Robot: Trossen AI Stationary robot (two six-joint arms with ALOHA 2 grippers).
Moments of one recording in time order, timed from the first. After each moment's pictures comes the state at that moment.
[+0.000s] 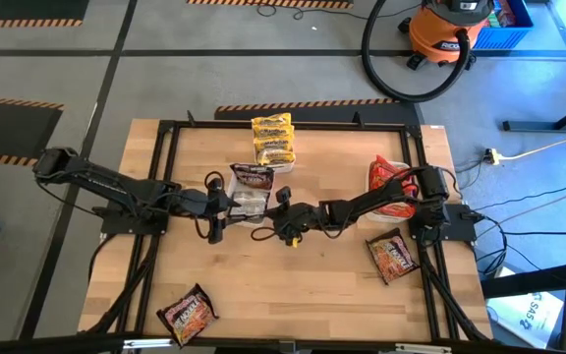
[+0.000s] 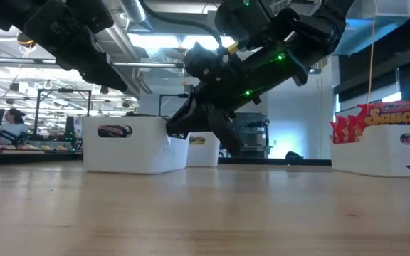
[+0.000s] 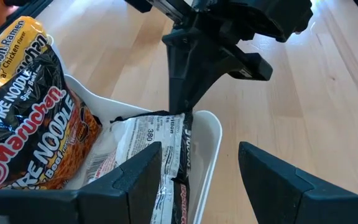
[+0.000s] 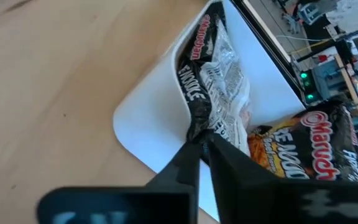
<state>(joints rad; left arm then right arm) -0.19 0.95 0.47 -0.09 -0.28 -0.20 0.12 2.01 1.05 0.45 0.33 -0.69</state>
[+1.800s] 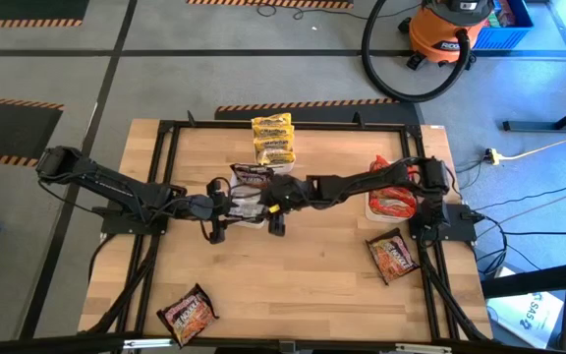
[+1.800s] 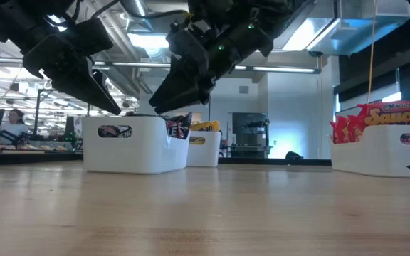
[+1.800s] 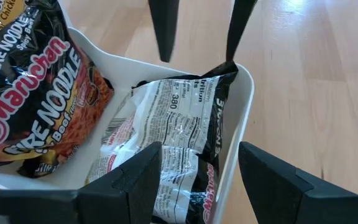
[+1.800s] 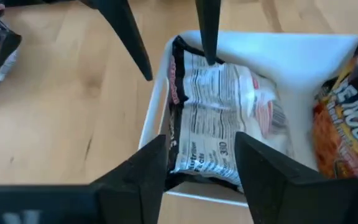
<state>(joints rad) -0.20 1.02 0.43 -0.09 -0.33 -0.21 0.00 1.98 1.35 0.00 -0.06 0.07</state>
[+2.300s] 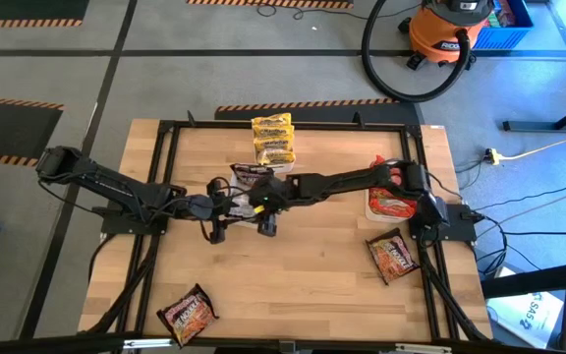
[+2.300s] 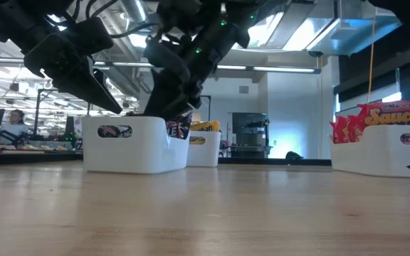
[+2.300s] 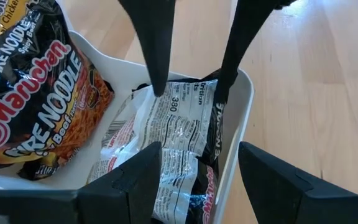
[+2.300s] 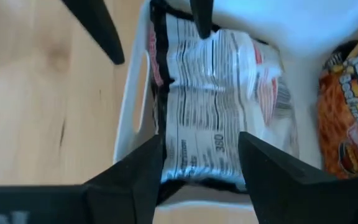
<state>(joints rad) -0.20 1.02 0.43 -0.08 -0.33 -0.21 -0.01 2.15 1.67 -0.38 -0.03 0.10</state>
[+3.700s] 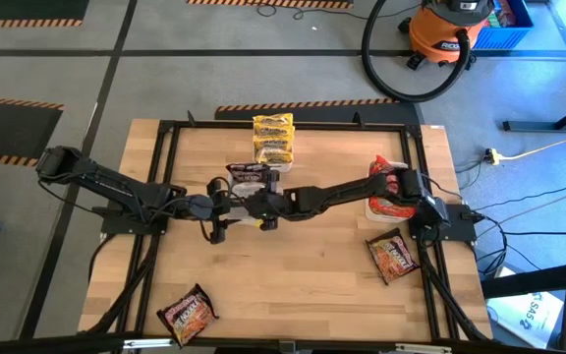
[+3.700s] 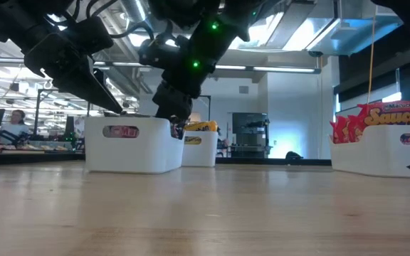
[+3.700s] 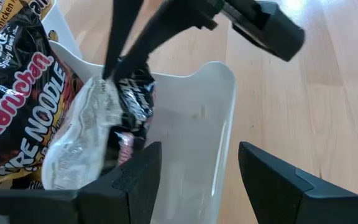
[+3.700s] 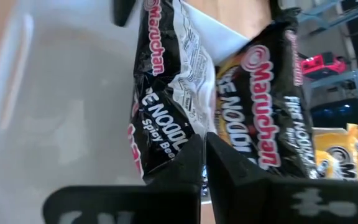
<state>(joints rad) -0.20 1.02 0.43 -0.07 -0.33 -0.21 0.06 2.18 1.67 -0.32 0.54 -0.31</state>
